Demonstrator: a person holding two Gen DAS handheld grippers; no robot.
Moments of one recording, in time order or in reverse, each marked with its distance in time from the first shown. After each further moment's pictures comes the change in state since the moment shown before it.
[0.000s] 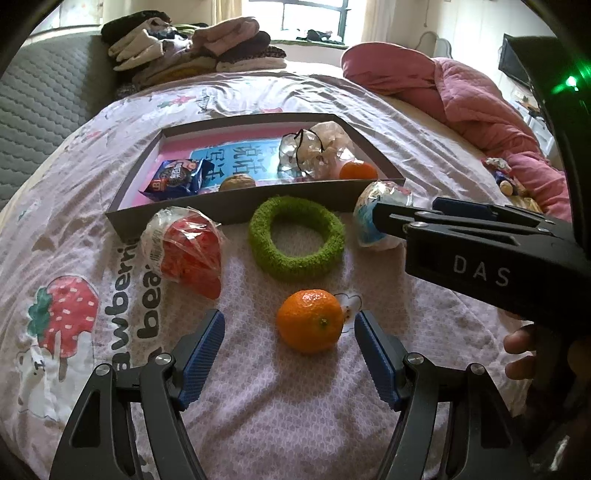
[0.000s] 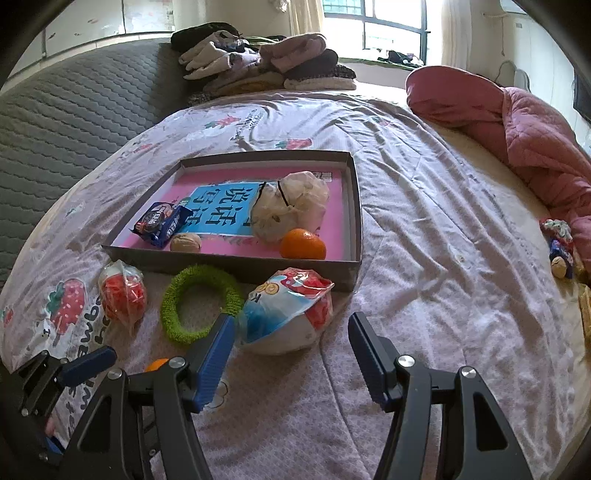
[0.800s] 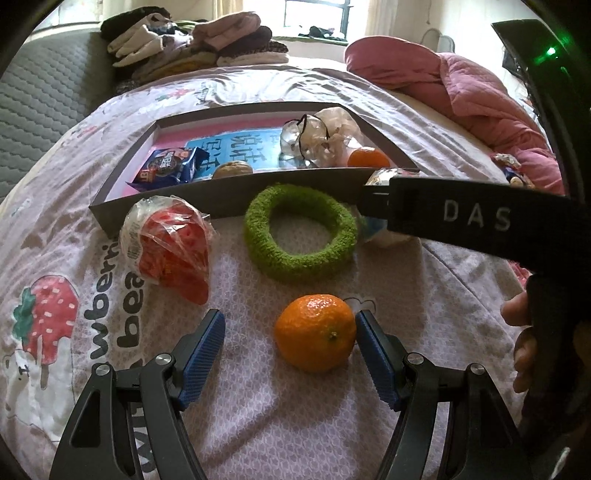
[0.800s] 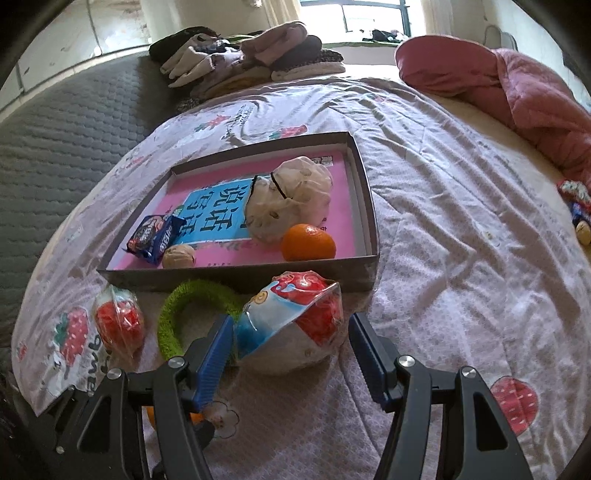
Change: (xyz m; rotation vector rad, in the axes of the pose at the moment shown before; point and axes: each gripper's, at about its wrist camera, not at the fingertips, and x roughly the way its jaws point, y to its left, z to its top) left arm 0.028 0.001 0.000 -0.005 0.008 0.011; right arm 0.030 -0.010 0.005 0.140 0.034 0.091
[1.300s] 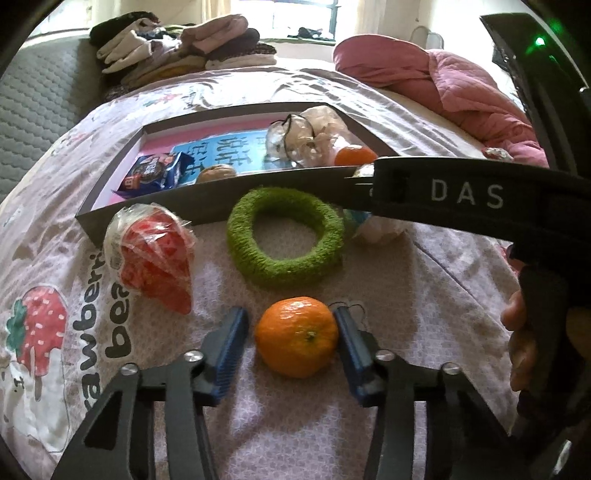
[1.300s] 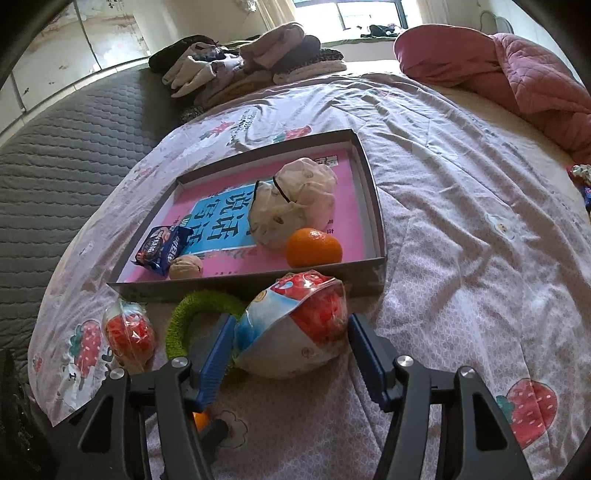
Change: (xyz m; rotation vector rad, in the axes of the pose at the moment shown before) left arm 0.003 -0.008 0.001 0.042 -0.012 -0.025; right arm 0.002 -0.006 0.001 0.028 -0.020 0.056
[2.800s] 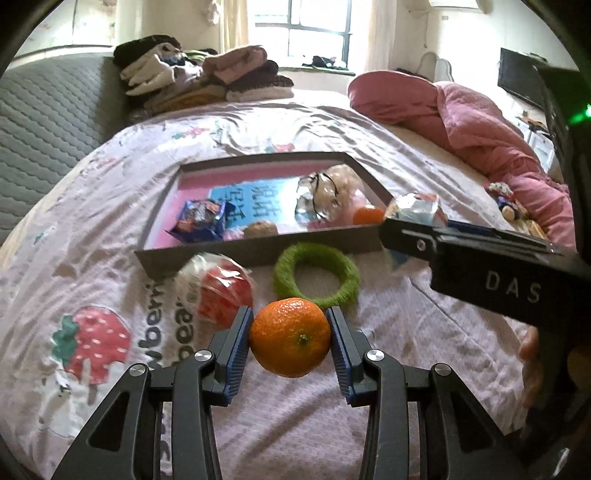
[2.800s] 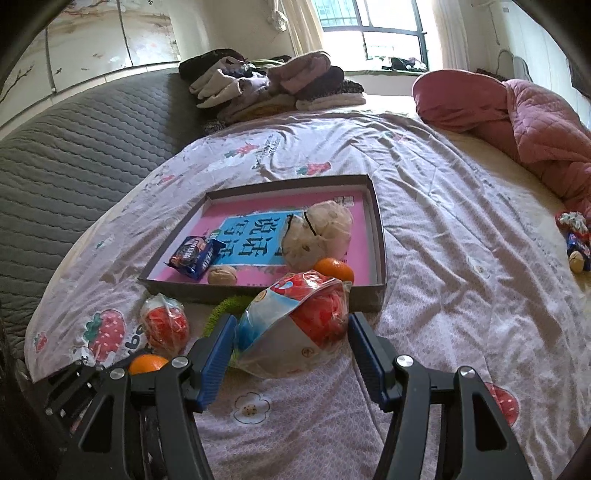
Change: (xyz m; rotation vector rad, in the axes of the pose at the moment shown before) left arm -0.060 0.021 0.011 -0.037 -0.121 0.053; right arm -0.054 0.030 -0.001 -0.120 -0.098 -0.015
